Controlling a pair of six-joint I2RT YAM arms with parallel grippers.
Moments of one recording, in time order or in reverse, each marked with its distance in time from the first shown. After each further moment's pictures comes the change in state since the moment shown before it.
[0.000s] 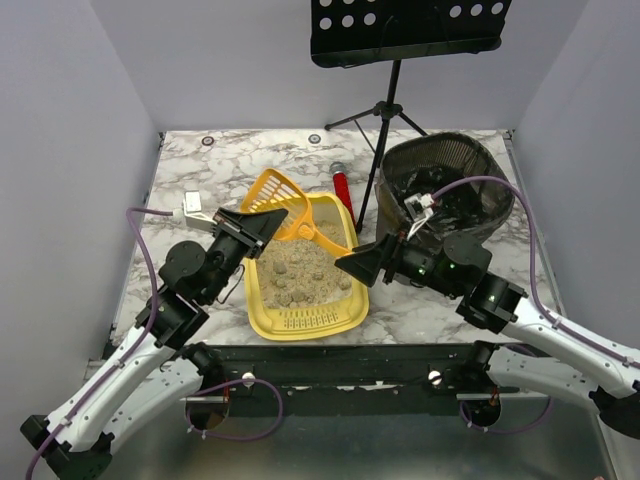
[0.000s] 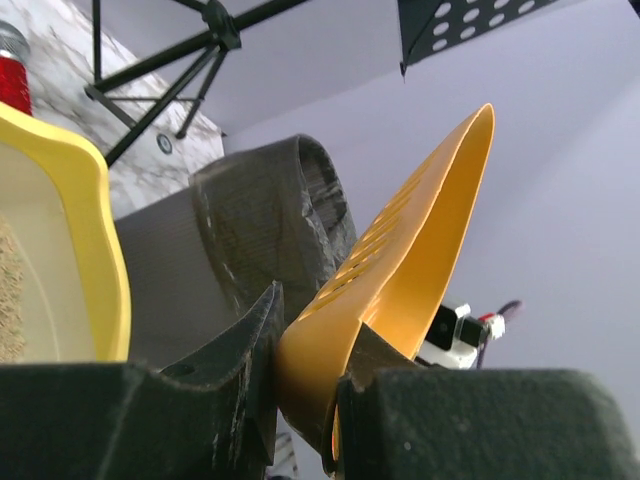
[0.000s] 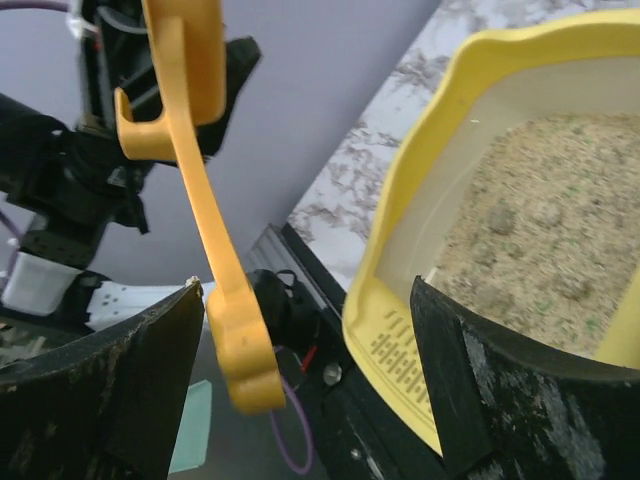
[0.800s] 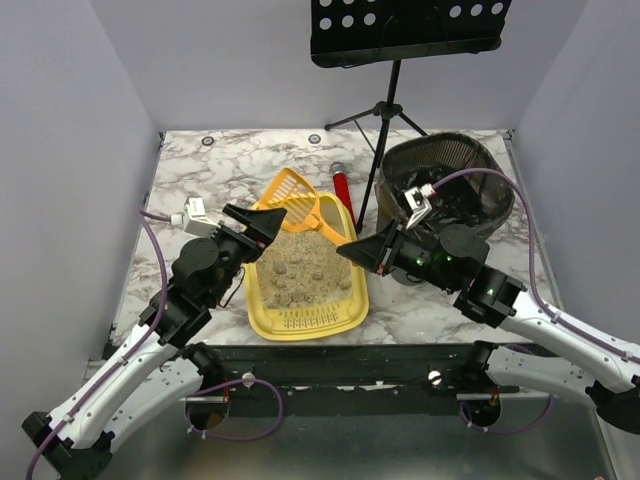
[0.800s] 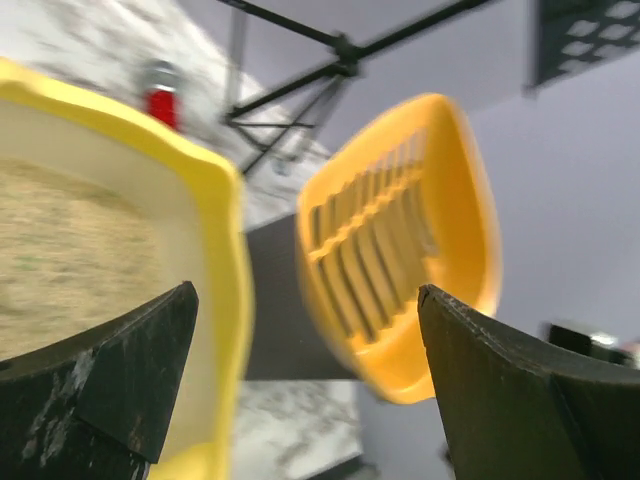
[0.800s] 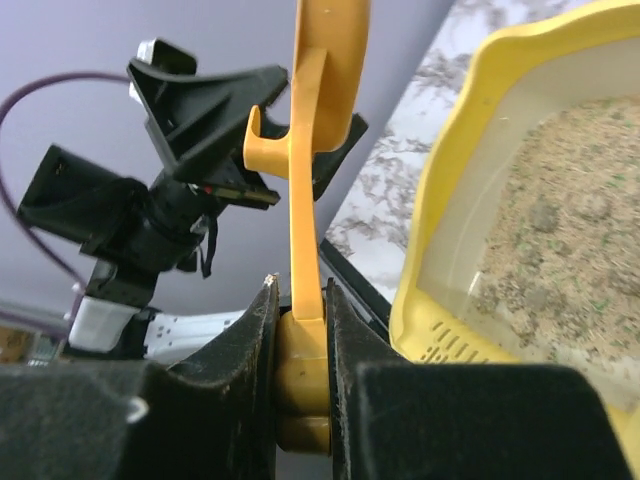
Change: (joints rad) left arm -0.001 0.013 -0.032 -0.061 -0.068 0.062; right arm 0.010 0.046 0.012 0.114 -0.026 0.151
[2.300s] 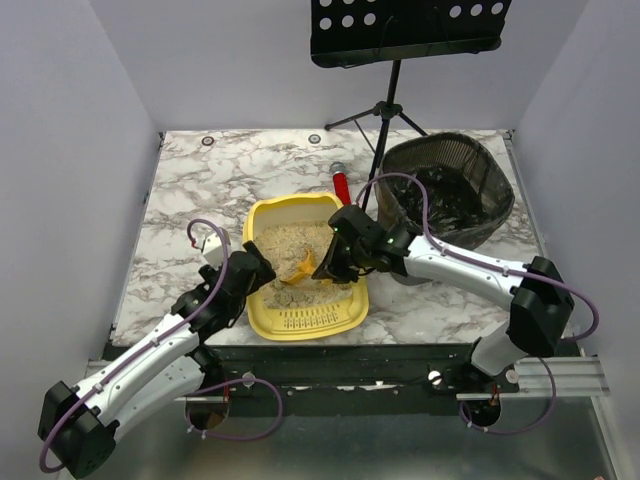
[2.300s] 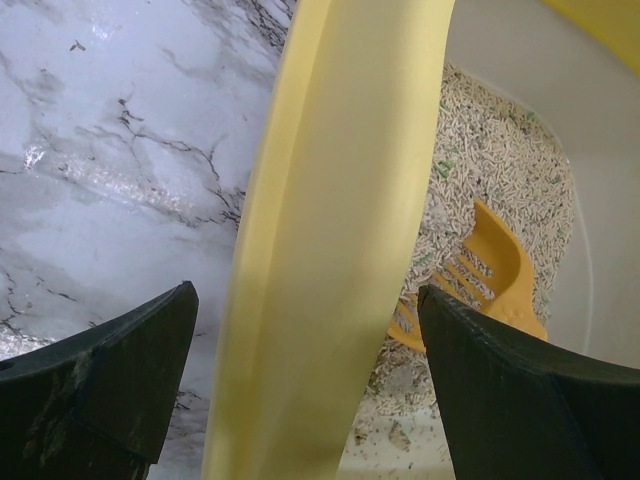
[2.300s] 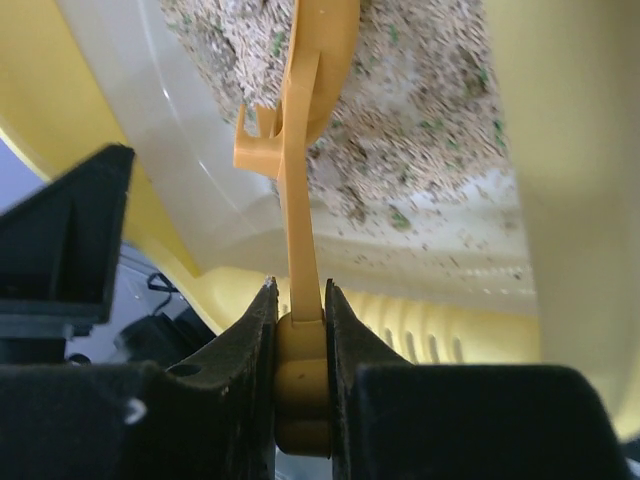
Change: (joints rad) left arm 0.000 0.127 -0.208 -0.351 -0.300 0.196; right arm -0.003 0.667 0.409 -0.701 0.048 0.302
